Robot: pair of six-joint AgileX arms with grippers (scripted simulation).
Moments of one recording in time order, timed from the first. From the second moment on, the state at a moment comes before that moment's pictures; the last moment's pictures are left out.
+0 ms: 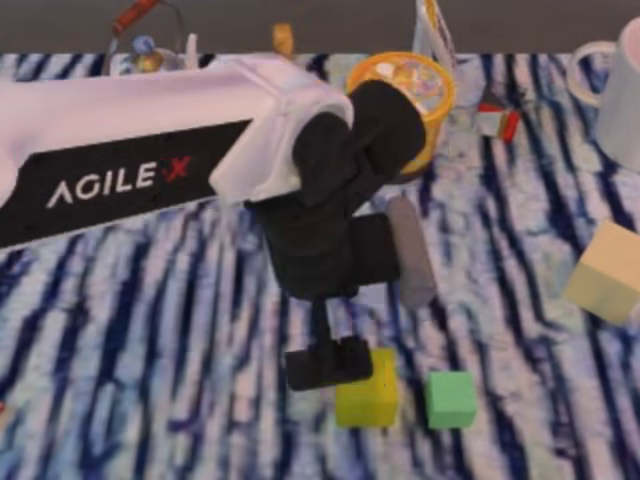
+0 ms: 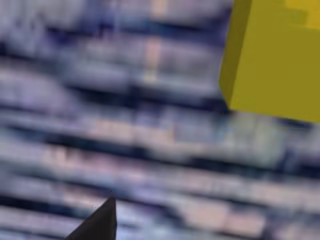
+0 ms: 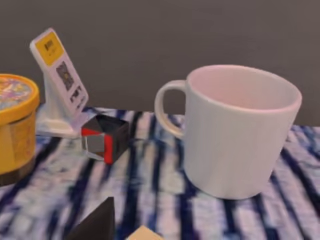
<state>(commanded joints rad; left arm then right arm) -0.79 1.90 1.43 -1.00 0.00 0.65 0.02 0.15 0.14 -0.10 0.00 -0.08</state>
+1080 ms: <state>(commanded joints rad) -0.07 0.23 0.14 -0.15 -0.01 0.09 0.09 1.79 1.32 -0.95 0.01 -0.74</state>
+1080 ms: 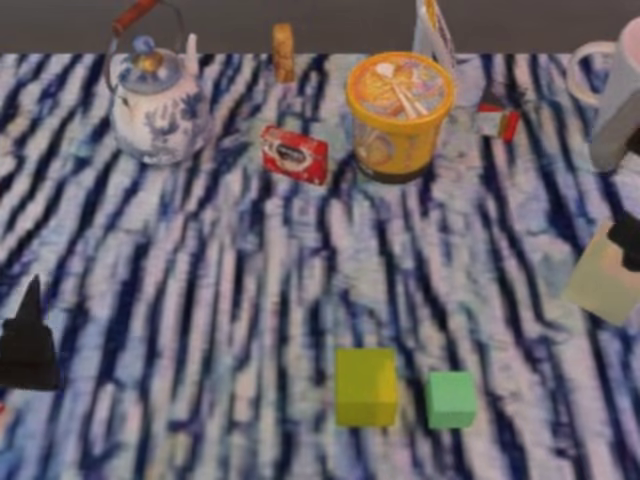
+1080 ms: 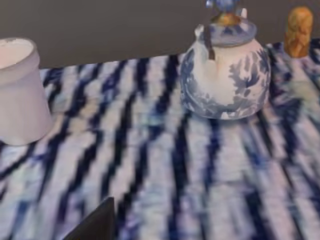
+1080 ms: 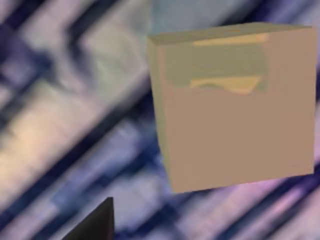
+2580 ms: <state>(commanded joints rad) 0.02 0.00 0.00 0.00 0.00 0.00 0.10 2.15 1.34 -0.75 0.00 -0.84</state>
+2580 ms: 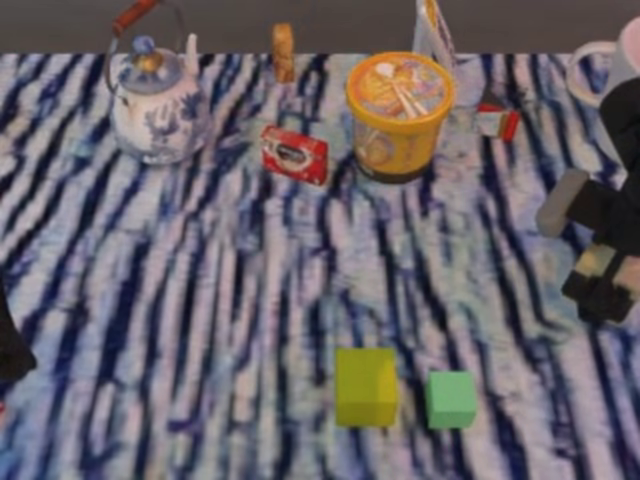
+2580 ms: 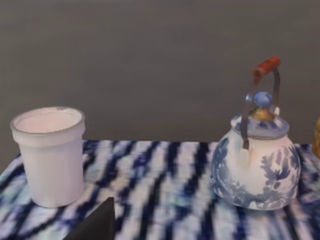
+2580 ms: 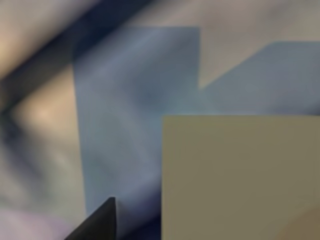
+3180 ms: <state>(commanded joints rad) 0.02 0.00 0.00 0.00 0.00 0.00 0.10 2.15 1.34 -0.75 0.00 -0.84</state>
